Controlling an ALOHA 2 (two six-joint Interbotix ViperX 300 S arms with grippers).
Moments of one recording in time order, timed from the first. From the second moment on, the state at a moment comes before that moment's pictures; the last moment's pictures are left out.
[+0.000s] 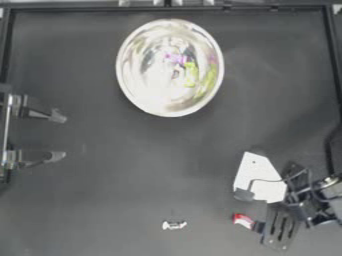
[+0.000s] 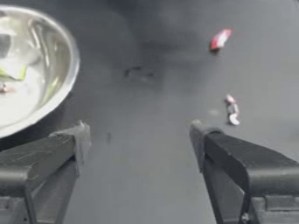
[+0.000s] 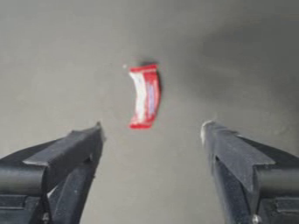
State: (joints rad) left arm 0.06 -0.99 1.06 0.07 0.29 -0.15; right arm 0.41 -0.20 0.64 -0.12 0.86 0.94
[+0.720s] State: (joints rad) left arm 0.06 -1.00 1.08 0.07 0.27 -0.15; right arm 0.43 0.01 0.63 -0.08 0.76 0.95
